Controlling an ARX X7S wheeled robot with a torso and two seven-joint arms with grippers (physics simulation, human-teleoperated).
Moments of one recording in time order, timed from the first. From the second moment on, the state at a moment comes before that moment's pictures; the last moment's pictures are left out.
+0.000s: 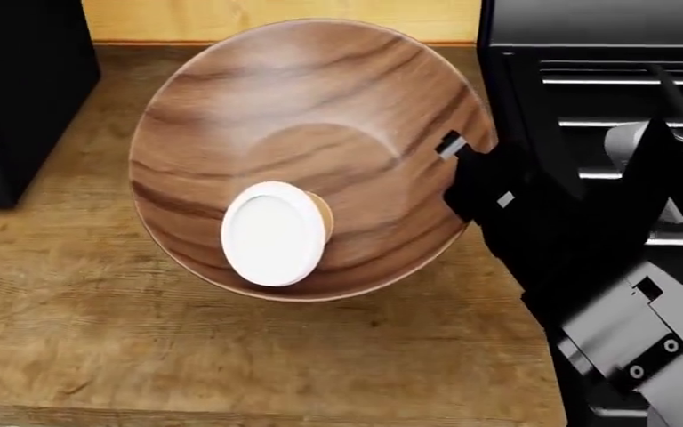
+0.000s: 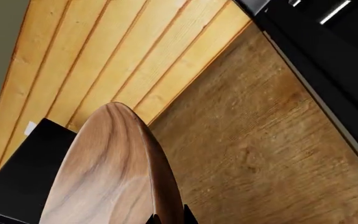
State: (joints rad) left arm -0.60 -0.79 0.10 0.54 -1.13 -0.81 -0.64; right arm 0.86 0.31 0.07 0.21 1.46 0.80 0.55
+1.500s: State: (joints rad) left arm -0.55 -0.81 0.08 0.55 -1.14 -0.78 -0.63; right arm 0.74 0.30 0.02 0.26 1.45 0.79 0.56
